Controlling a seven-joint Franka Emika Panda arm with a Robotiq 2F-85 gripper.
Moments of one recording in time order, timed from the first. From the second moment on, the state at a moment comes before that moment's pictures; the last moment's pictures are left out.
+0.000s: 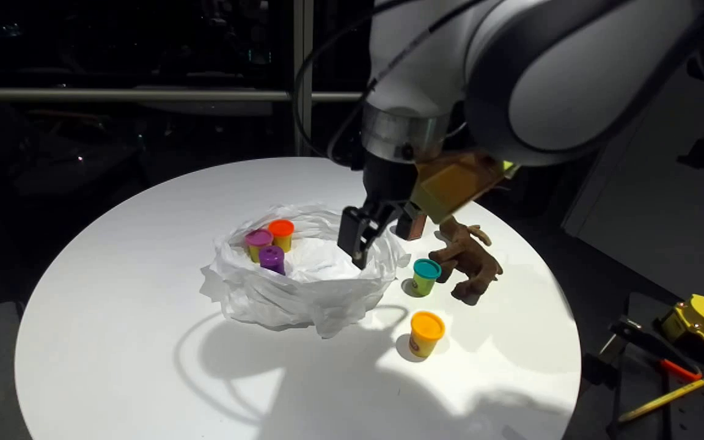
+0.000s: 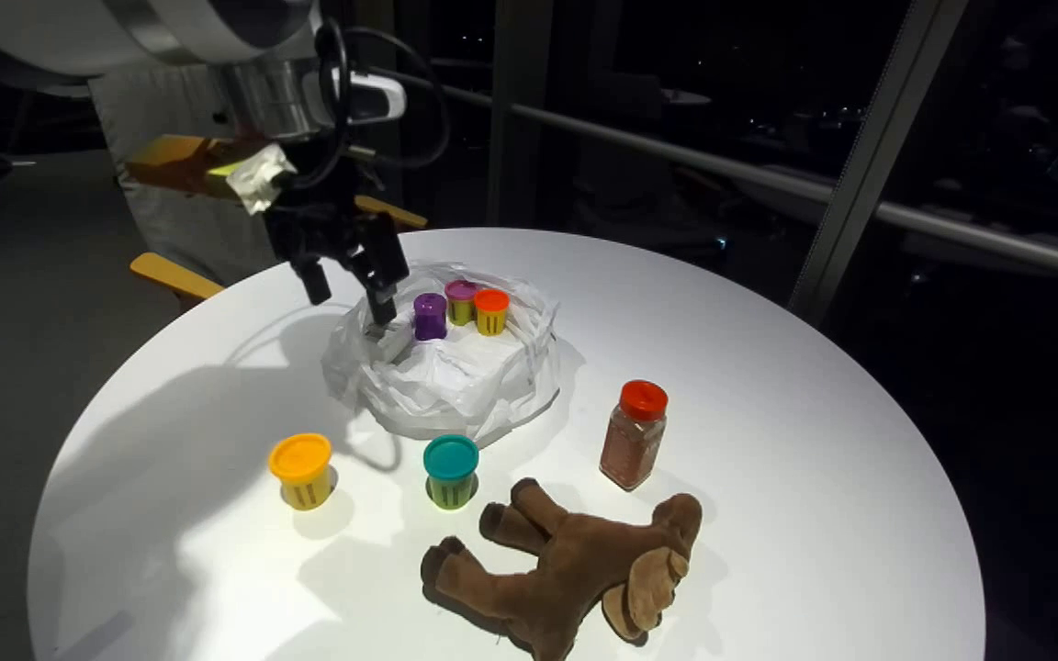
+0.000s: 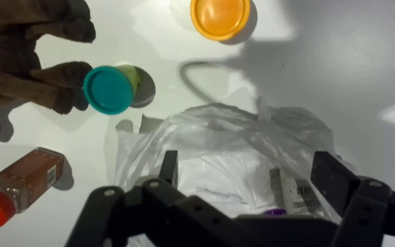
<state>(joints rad) 0.17 0.30 0.07 -2.27 -0.36 2.61 0.60</state>
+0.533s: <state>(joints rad) 0.18 0.42 0.03 -2.01 -0.25 2.54 0.56</state>
